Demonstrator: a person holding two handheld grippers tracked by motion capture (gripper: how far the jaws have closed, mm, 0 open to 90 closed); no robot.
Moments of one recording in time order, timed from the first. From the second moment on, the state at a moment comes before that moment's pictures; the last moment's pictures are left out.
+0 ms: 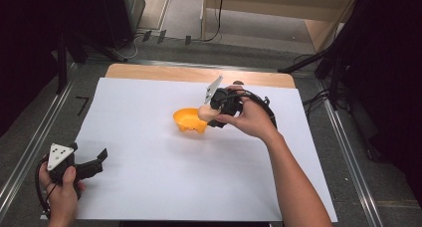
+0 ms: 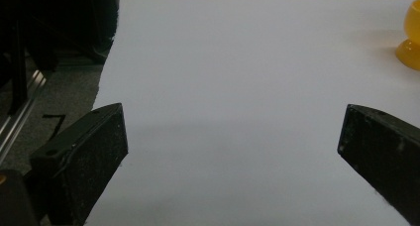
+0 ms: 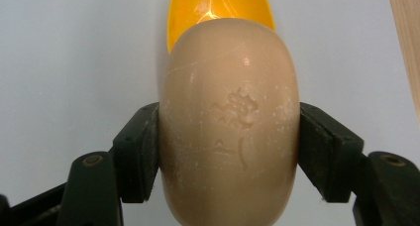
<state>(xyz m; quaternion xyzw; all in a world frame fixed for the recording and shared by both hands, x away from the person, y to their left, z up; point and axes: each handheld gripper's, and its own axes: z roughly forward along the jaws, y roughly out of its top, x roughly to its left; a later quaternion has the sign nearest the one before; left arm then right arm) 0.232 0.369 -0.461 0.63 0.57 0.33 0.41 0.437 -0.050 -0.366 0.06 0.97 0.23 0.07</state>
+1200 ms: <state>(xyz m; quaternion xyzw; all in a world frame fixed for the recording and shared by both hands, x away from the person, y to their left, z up) 0.232 0.369 -0.461 0.63 0.57 0.33 0.41 0.455 -0.005 -0.377 0.03 0.97 0.22 0.04</state>
